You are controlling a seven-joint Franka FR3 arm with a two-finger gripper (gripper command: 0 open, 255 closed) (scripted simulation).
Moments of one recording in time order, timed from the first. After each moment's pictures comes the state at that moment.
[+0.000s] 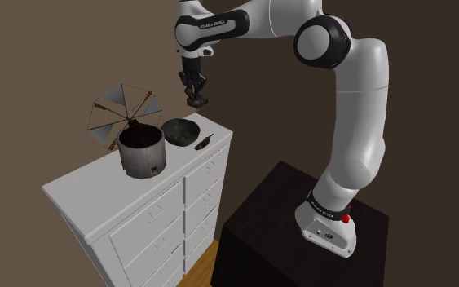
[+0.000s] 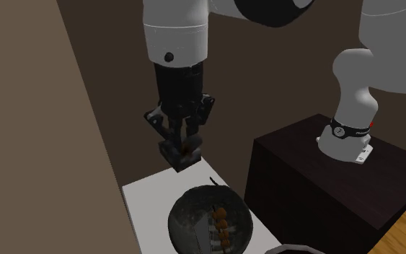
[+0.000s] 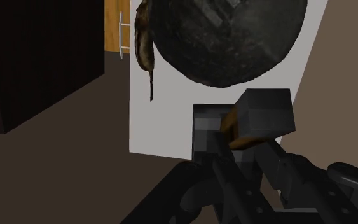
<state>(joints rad) -0.06 0.44 0.08 -1.47 -0.12 1.86 1.48</state>
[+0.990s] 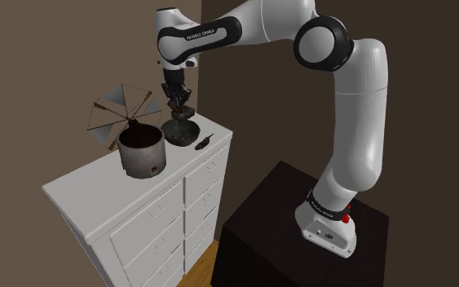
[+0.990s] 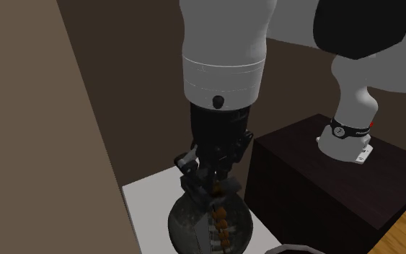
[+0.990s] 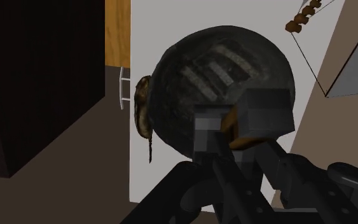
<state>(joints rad) 0.05 0.44 0.12 -1.53 -0.14 1.91 1.65</state>
